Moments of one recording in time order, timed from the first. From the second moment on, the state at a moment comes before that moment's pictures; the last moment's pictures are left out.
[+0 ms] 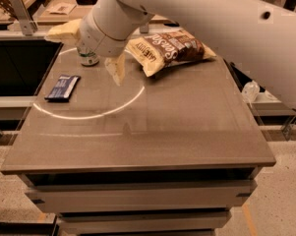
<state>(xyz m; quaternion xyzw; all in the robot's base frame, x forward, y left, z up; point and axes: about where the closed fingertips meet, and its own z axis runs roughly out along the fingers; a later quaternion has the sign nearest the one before) 0.580 0.141 0.947 -0.93 0.08 -0.15 0.32</state>
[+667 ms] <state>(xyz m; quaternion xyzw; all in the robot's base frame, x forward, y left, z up) 0.572 0.167 0.921 -0.94 0.06 -0.13 0.32</state>
